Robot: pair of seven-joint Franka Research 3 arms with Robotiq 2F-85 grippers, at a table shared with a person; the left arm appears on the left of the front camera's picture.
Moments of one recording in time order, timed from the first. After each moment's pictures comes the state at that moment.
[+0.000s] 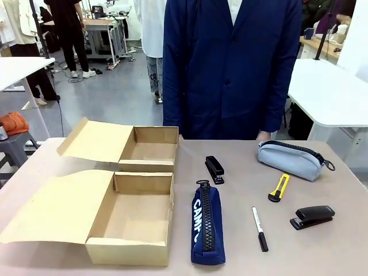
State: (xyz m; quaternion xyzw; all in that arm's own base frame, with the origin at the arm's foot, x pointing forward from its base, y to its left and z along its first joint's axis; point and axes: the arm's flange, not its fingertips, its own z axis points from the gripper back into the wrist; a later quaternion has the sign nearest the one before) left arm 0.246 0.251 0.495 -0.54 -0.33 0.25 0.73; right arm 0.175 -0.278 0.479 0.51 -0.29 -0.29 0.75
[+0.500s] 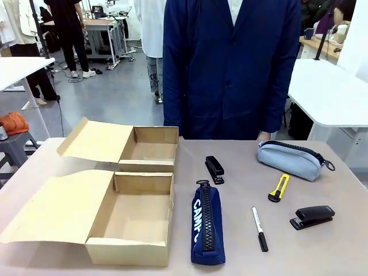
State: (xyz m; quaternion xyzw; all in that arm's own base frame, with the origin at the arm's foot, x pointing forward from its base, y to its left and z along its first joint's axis) left arm 0.251 0.247 0.492 -0.55 -0.31 0.26 0.73; right arm 0.188 -0.247 0.510 0.48 -0.27 -0.25 0.79
